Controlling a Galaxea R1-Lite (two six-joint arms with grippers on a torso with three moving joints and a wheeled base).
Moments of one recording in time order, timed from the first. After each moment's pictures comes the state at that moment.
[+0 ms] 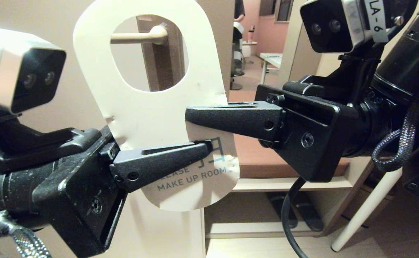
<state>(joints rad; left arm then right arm) -0.79 1.30 -0.65 -0.83 -0.57 -0.27 0.78 1.65 -1.07 -0.84 0.89 0.38</state>
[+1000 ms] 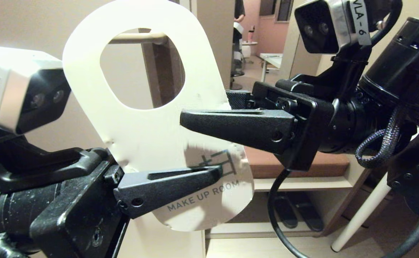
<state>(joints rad) -0.83 1.29 -0.62 -0.83 -0.56 -0.29 0.76 1.68 -1.07 -0.90 0.83 0.38</state>
